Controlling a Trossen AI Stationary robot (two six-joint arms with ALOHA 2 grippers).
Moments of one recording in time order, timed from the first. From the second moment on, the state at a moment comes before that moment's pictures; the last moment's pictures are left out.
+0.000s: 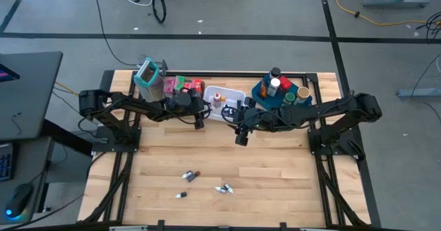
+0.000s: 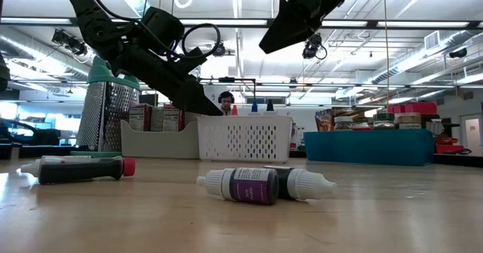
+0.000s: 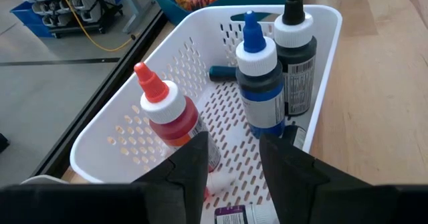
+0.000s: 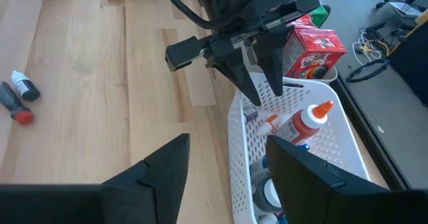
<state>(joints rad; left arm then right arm) 0.29 1.56 0.56 0.57 -0.12 0.24 0.09 1.50 1.12 -0.30 0.37 0.02</state>
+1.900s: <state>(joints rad) -0.09 1.55 0.56 0.67 -0.23 0.24 0.09 1.50 1.12 -0.28 0.37 0.01</state>
